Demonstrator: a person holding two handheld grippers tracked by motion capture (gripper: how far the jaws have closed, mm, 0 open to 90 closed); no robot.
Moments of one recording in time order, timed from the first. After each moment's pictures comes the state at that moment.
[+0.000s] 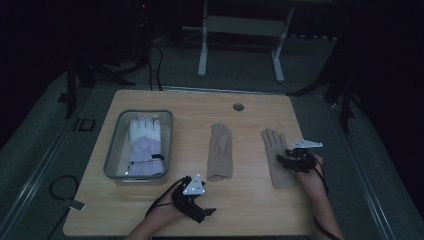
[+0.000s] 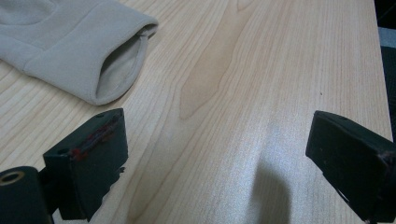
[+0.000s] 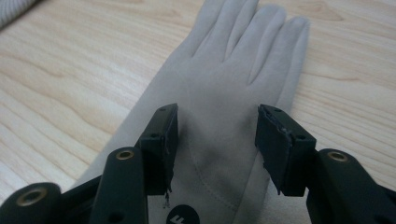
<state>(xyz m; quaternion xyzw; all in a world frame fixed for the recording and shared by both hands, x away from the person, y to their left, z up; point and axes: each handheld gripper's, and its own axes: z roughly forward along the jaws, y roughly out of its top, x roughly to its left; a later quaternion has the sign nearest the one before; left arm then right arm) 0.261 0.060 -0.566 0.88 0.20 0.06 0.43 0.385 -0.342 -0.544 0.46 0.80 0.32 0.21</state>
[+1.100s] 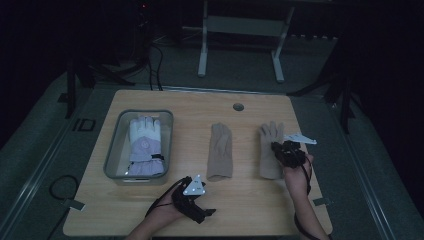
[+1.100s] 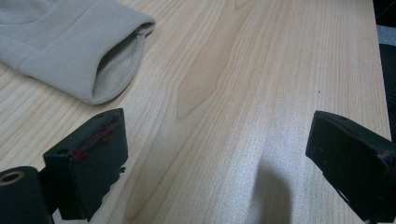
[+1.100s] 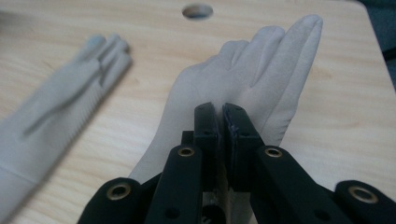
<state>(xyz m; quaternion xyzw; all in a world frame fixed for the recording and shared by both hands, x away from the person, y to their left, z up) 0.261 0.059 -0.566 0.88 0.20 0.06 0.43 0.368 -0.280 -0.496 0.53 0.72 0.37 0.26</state>
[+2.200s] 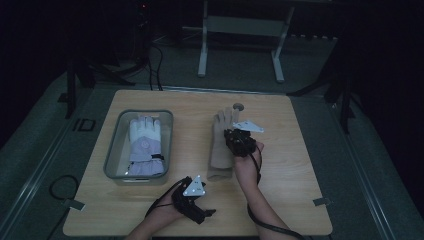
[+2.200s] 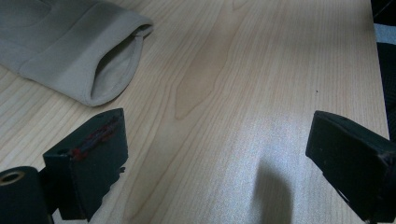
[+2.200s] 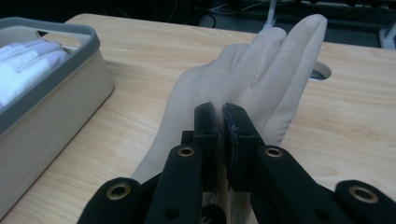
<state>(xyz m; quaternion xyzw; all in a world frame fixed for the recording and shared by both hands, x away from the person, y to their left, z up) 0.259 0.059 -0.566 0.88 0.19 0.06 0.43 0.375 -0.126 -0.474 0.49 0.72 0.42 0.25</state>
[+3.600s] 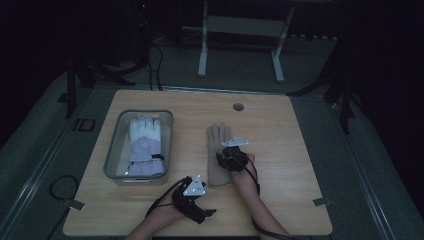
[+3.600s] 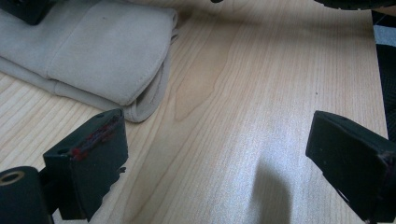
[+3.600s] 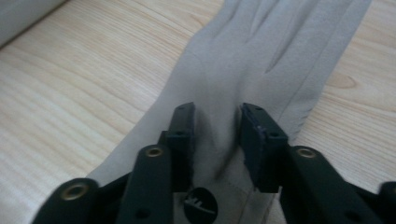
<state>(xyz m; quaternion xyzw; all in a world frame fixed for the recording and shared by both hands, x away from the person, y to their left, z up) 0.260 0.059 -0.565 0.88 0.20 0.06 0.43 0.373 -0.124 -0.547 0.44 0.81 0.33 0.19</state>
